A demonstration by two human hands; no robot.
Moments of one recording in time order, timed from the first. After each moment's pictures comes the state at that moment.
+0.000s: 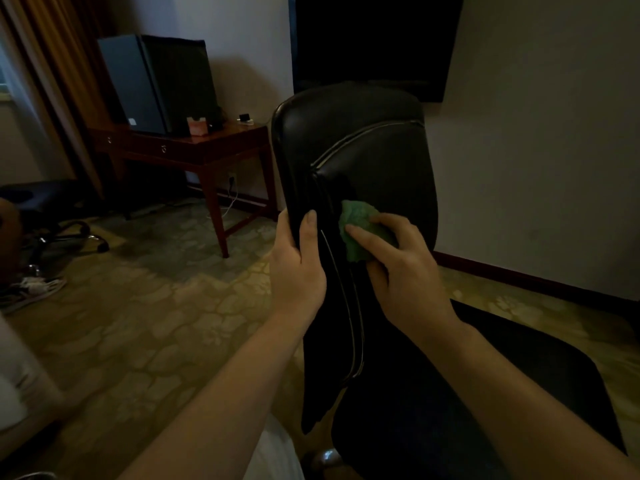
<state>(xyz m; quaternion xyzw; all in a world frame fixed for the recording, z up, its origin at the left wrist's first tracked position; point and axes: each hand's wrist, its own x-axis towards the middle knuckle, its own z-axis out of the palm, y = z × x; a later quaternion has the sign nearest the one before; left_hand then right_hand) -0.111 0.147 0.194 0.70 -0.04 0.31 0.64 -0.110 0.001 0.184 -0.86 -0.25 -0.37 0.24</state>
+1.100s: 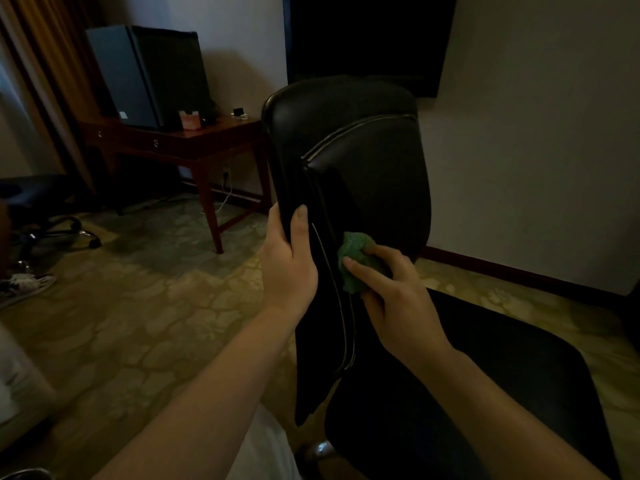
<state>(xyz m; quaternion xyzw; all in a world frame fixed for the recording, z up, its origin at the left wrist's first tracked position) -0.110 0.148 0.190 0.70 -0.05 0.33 0.63 -0.122 -0.011 0.140 -0.87 -0.26 -0.32 0.26</state>
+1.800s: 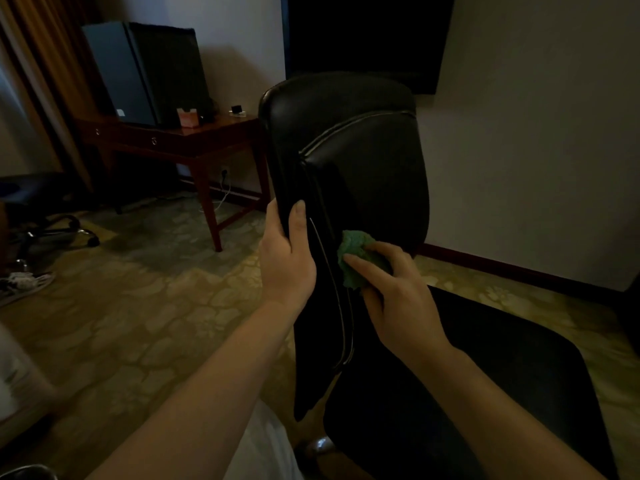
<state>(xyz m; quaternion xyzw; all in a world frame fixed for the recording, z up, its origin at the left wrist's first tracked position) -0.116 0.143 0.197 0.71 -0.04 0.32 0.63 -0.125 -0.011 0.138 -0.88 -0.23 -0.33 0.25</state>
